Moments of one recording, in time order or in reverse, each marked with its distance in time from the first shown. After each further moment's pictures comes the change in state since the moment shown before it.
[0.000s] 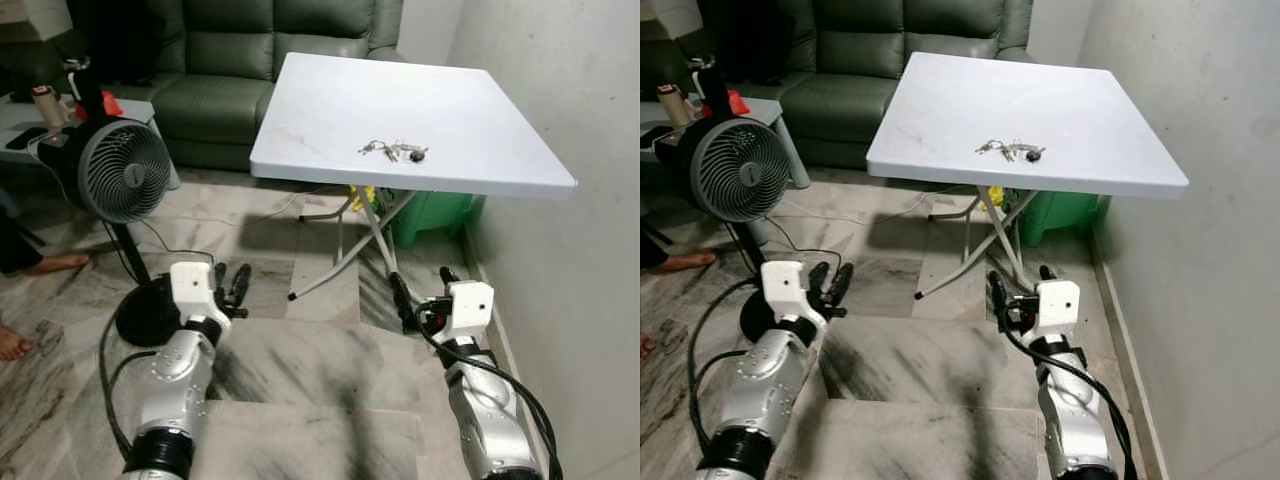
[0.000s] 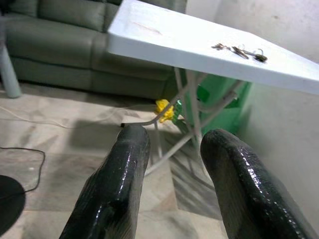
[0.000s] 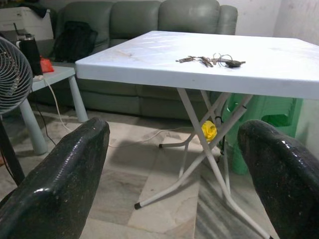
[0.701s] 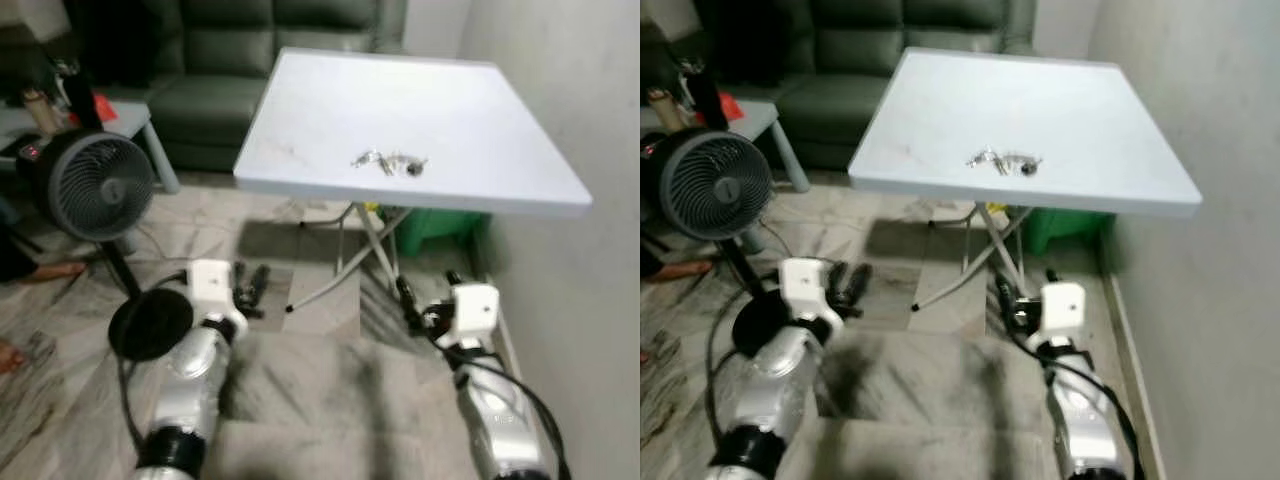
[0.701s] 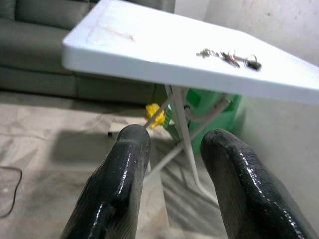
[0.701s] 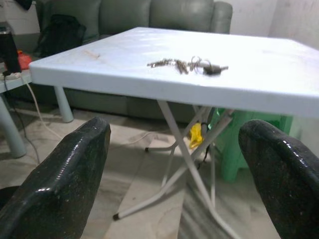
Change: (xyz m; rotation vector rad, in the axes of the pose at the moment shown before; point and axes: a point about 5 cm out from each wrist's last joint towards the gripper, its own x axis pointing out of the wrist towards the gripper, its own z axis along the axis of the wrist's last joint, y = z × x) left arm 0.006 -0.014 0.002 0.022 0.002 -0.053; right arm -0.002 -0.008 -0.001 -0.025 0.009 -0.027
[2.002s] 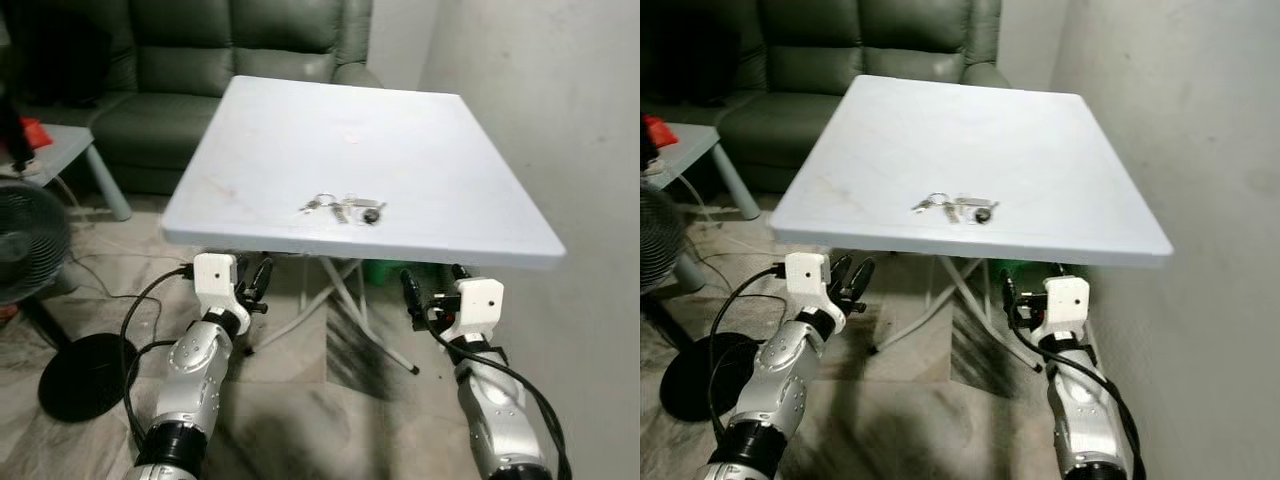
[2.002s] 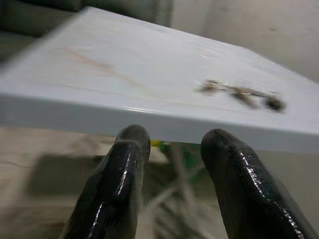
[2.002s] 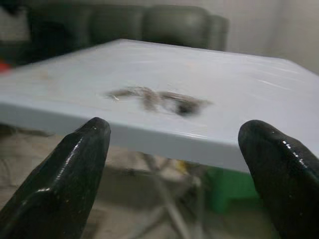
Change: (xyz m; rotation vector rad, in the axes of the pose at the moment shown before) left arm -0.004 0.015 0.006 -0.001 -0.007 0.048; right arm 0.009 0.018 0.007 0.000 -0.025 0.061
